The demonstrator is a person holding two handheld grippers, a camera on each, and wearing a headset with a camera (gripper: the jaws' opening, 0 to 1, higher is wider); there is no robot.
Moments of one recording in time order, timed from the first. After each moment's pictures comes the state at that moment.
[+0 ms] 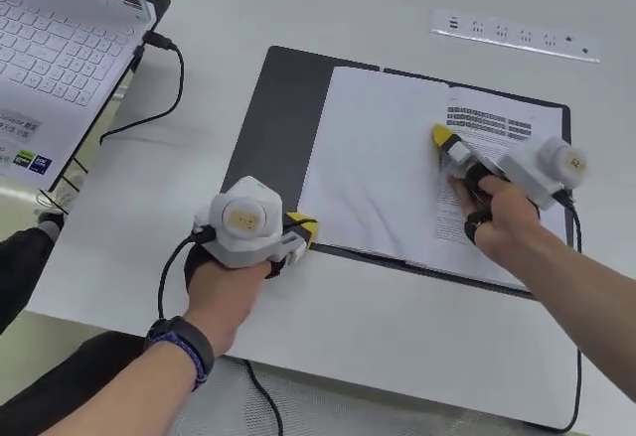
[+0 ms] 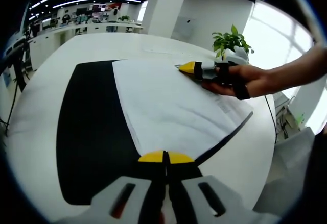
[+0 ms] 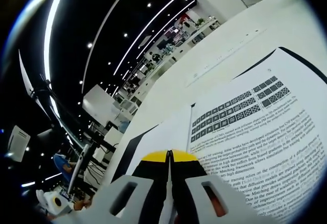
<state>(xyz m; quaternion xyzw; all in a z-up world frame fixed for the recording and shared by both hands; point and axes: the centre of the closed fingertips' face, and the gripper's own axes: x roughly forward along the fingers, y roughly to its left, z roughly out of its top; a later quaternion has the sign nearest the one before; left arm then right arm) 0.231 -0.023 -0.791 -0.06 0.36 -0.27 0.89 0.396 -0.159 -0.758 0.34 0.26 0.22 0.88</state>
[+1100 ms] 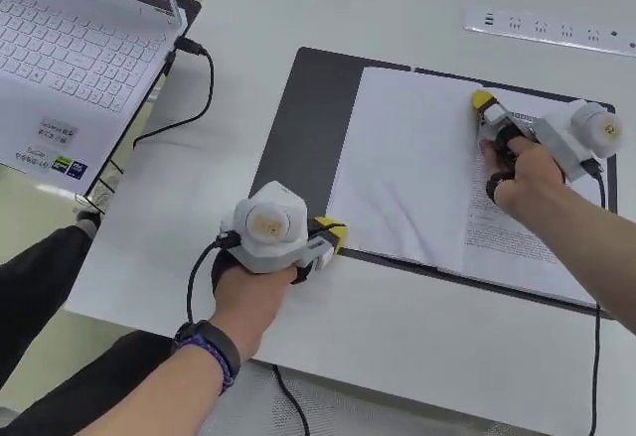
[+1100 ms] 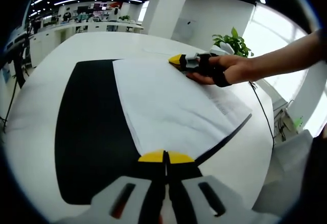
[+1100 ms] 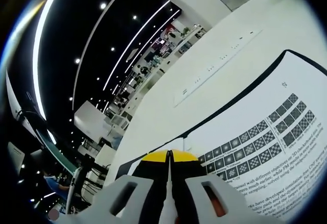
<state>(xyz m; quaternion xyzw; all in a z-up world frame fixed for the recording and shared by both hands) 0.230 -0.022 -0.790 -0.07 0.36 -0.28 0.89 0.457 -0.165 -0.754 0.38 0.24 0.15 0.88</state>
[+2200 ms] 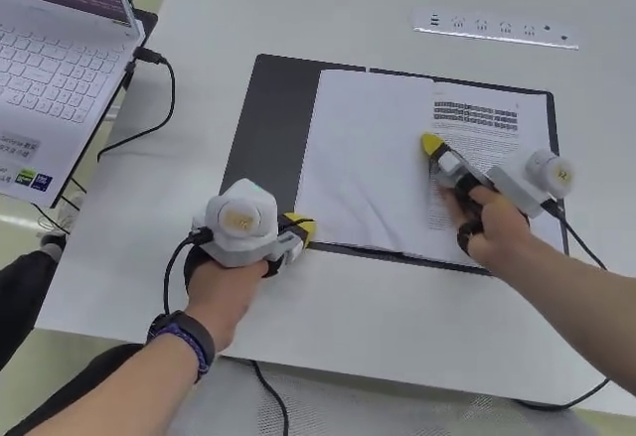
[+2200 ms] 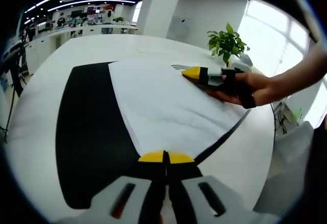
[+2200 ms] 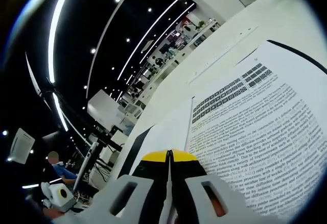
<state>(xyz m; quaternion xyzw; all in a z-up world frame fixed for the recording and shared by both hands) 0.229 -0.023 -0.791 -0.05 0.35 -0.29 0.89 0.359 -0.163 -0.759 0.36 0.24 0.23 0.87</state>
